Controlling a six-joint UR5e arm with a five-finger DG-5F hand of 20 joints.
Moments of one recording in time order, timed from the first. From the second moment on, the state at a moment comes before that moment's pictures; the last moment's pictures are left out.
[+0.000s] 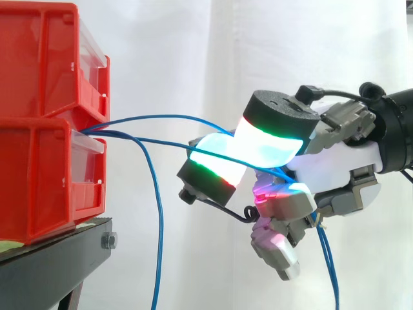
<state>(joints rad) 0.10 -2.32 -0.95 -3.27 -1.46 -0.24</state>
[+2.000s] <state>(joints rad) 0.10 -2.32 -0.96 -3.27 -1.45 -0.21</state>
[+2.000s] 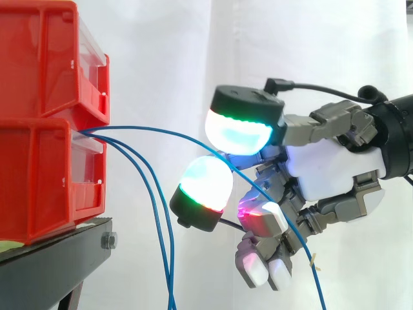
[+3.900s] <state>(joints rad) 0.11 -2.32 -0.98 -3.27 -1.44 -0.11</state>
